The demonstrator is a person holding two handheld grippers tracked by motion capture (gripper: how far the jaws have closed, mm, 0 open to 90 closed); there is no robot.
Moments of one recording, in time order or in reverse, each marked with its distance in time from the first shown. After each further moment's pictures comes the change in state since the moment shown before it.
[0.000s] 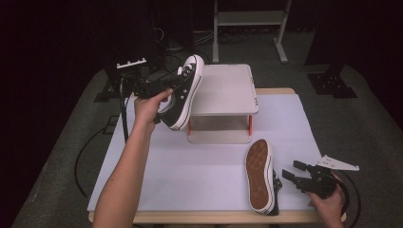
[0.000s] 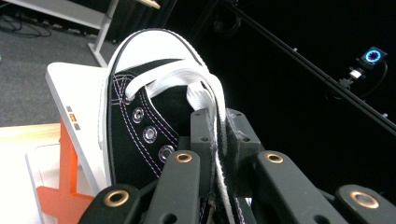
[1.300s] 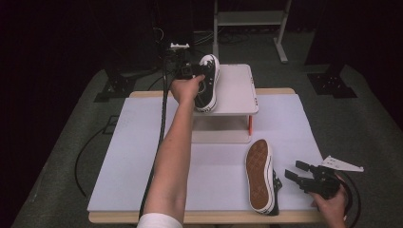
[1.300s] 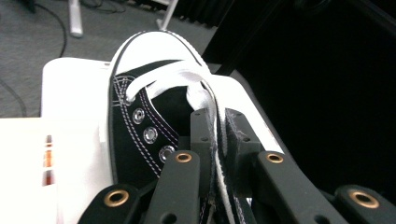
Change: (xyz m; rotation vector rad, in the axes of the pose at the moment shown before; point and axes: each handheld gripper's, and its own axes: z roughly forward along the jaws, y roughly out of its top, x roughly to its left) left arm -0.009 0.016 0.122 0.103 0.309 -0.023; right arm -0.006 -0.002 -0.007 -0.023 0.013 0.007
